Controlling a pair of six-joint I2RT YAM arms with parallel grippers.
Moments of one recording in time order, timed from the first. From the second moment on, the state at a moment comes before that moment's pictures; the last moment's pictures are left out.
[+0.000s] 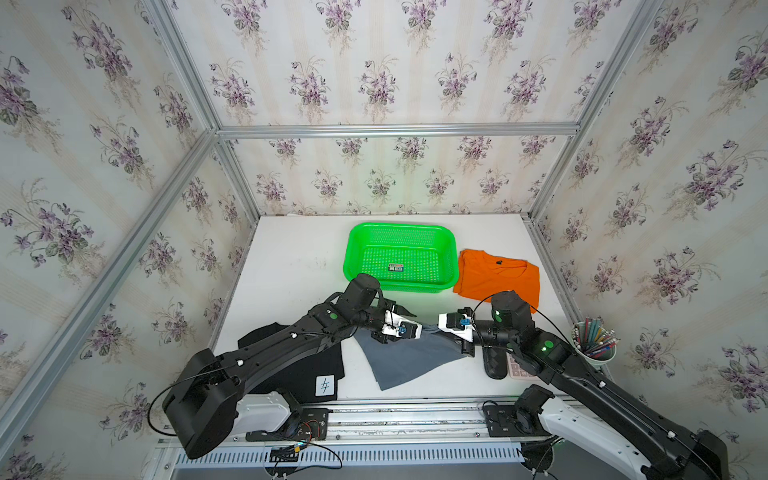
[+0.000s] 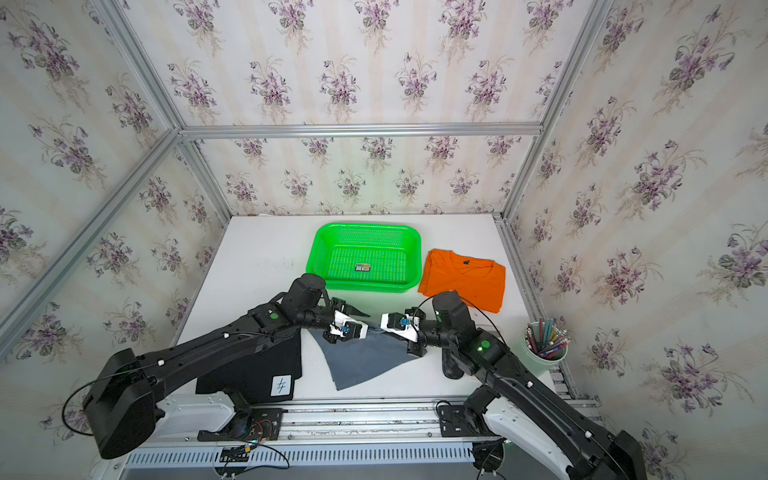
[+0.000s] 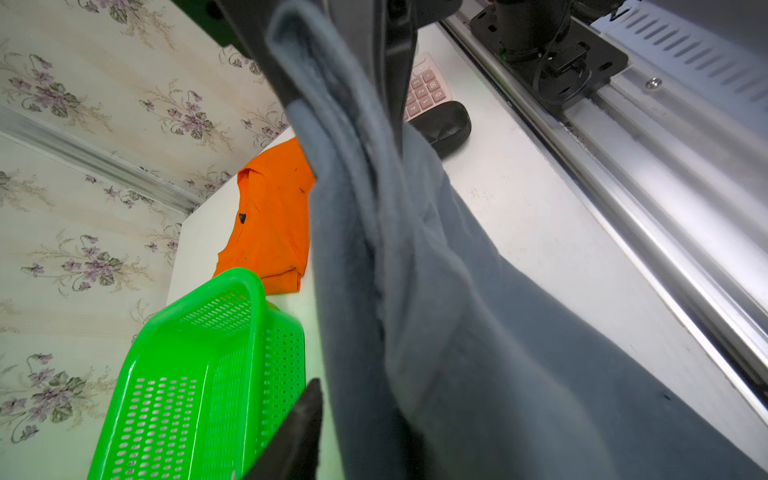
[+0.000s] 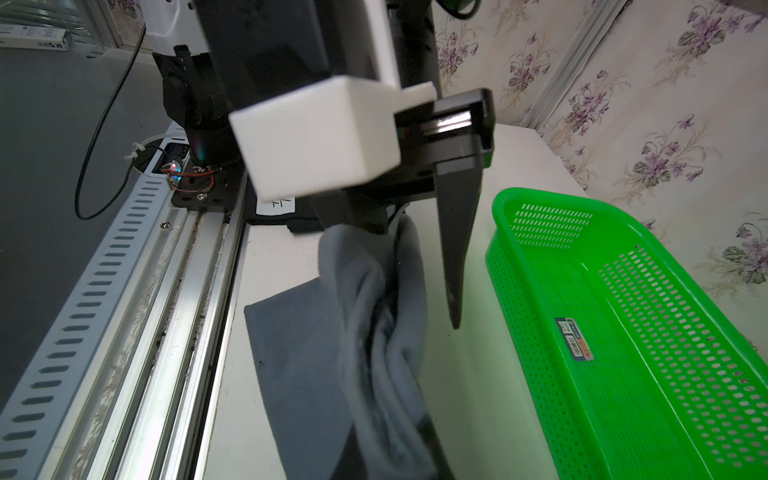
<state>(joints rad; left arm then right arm) -0.78 1.26 0.80 -0.20 0.59 1.02 0.67 0.78 0.56 -0.25 -0.61 -0.56</state>
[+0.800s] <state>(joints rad) -0.63 0.98 0.71 -0.46 0.59 0.95 0.67 0.85 0.86 -0.53 -0.57 -0.90</state>
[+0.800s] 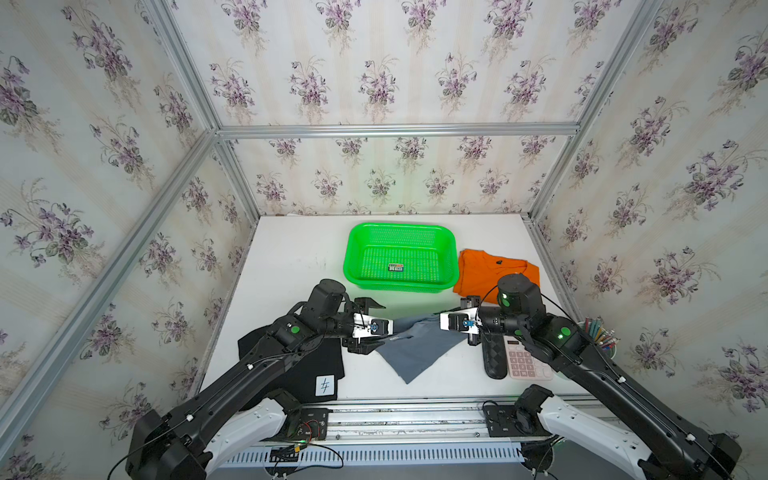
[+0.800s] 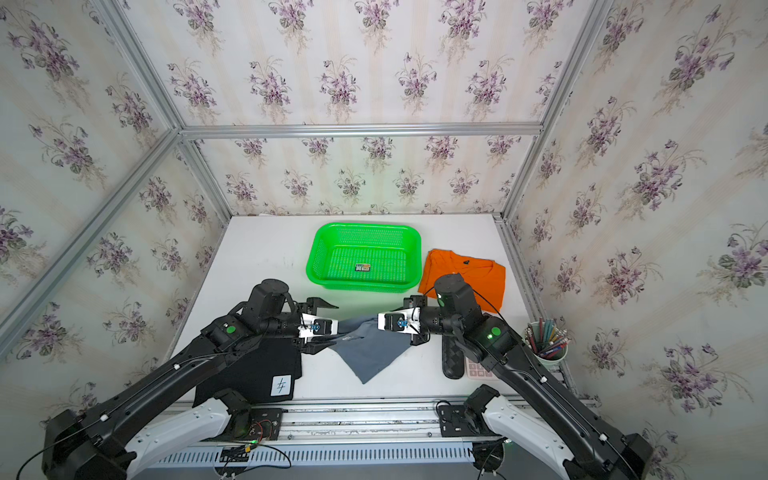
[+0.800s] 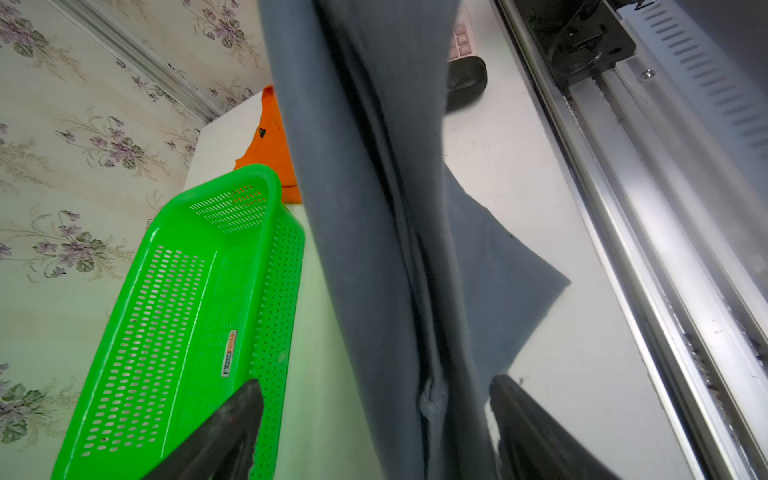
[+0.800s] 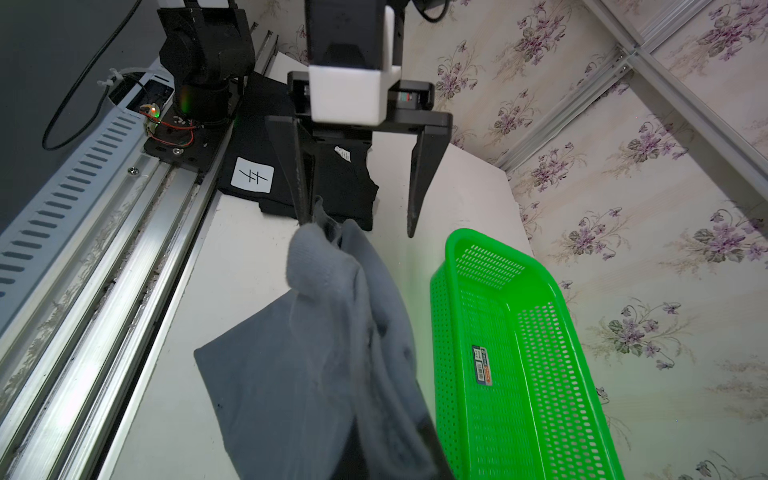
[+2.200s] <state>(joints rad) -0.62 0.97 0.62 -0.45 0.64 0.86 0.67 0.94 1.08 -0.64 -0.48 -0.92</state>
